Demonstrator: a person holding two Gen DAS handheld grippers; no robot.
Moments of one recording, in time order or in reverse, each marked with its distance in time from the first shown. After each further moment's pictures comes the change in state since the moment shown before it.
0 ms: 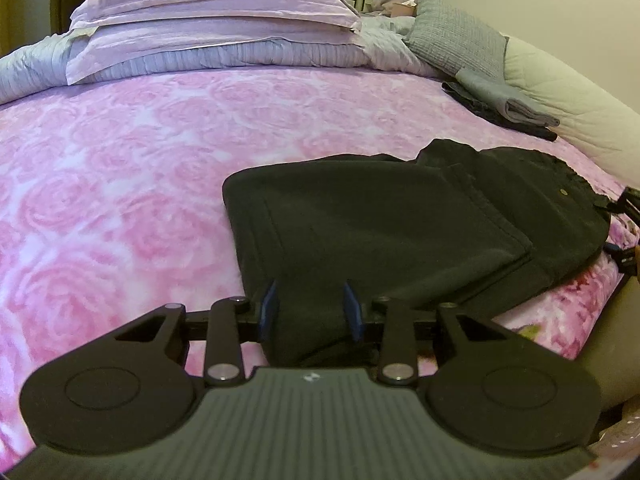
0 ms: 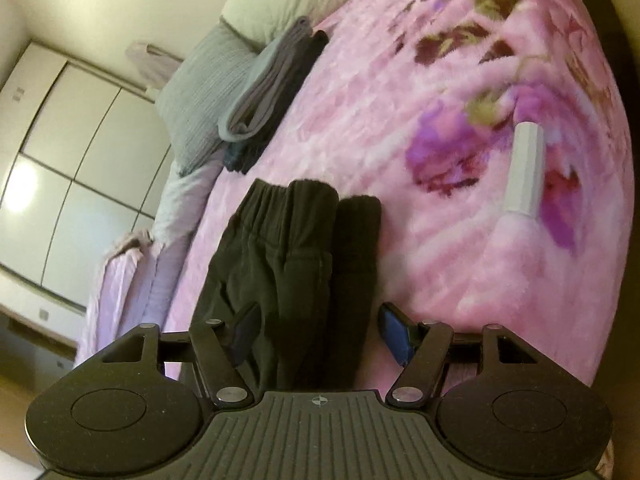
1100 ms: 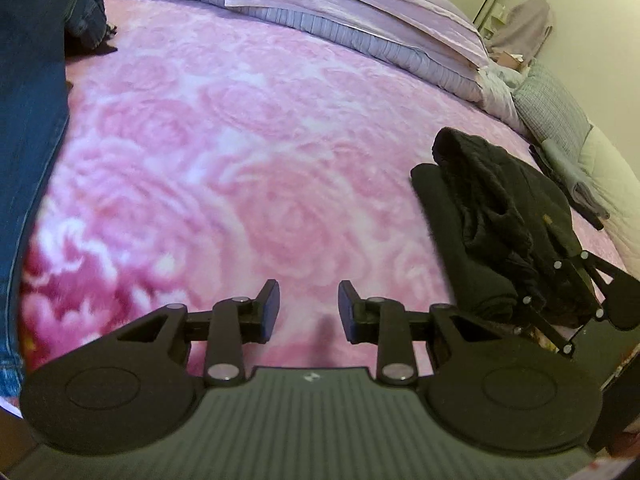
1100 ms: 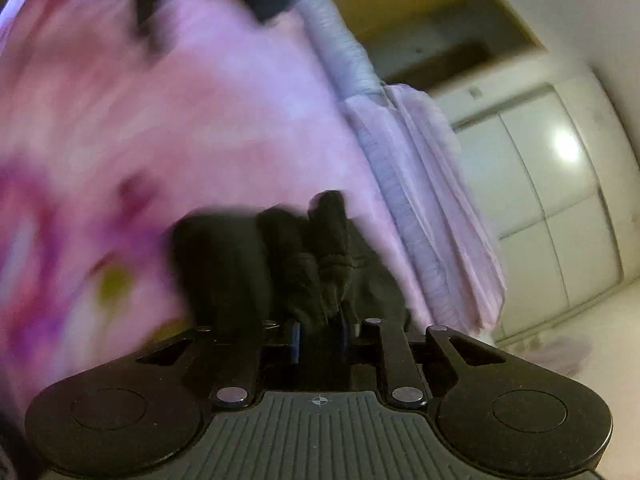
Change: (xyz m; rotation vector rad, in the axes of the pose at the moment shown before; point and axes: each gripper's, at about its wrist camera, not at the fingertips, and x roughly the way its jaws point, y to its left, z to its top) left arm -0.079 0.148 -0.056 -0.392 0.038 0.078; right arm 0.002 0.161 -0.475 -2.402 -0.229 0.199
